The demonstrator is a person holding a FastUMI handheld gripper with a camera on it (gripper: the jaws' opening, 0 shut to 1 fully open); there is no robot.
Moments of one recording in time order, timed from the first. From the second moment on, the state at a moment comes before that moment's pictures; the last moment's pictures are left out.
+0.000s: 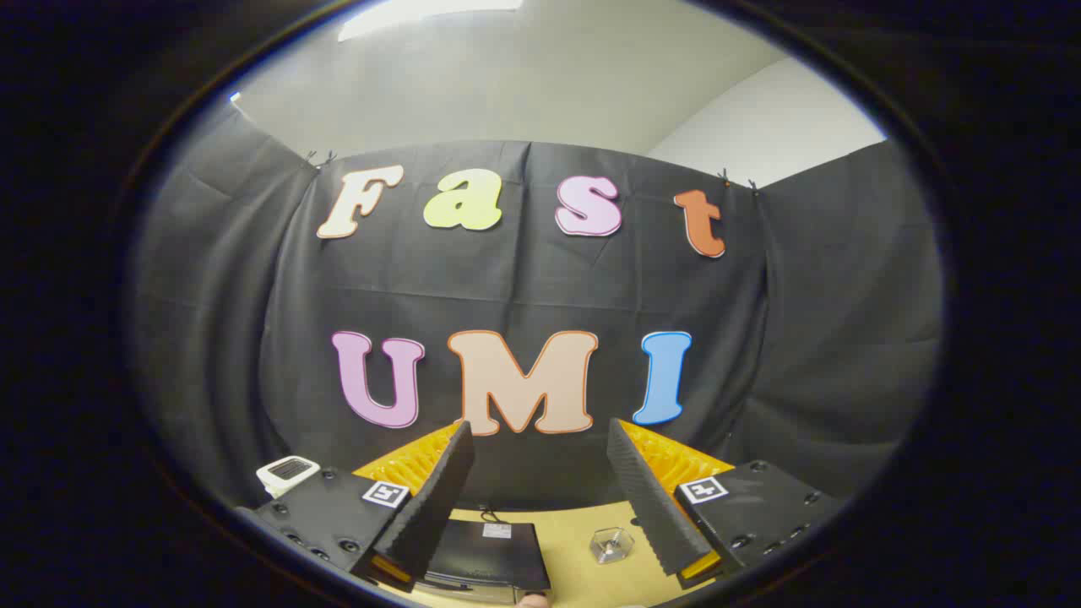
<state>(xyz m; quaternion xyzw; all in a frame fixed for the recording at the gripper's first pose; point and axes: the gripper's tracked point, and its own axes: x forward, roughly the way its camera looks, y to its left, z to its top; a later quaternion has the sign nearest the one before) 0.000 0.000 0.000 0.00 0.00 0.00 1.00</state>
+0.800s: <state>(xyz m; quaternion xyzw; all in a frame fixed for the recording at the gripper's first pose) 0.000 0.016 -0.028 0.00 0.03 0.01 1.00</state>
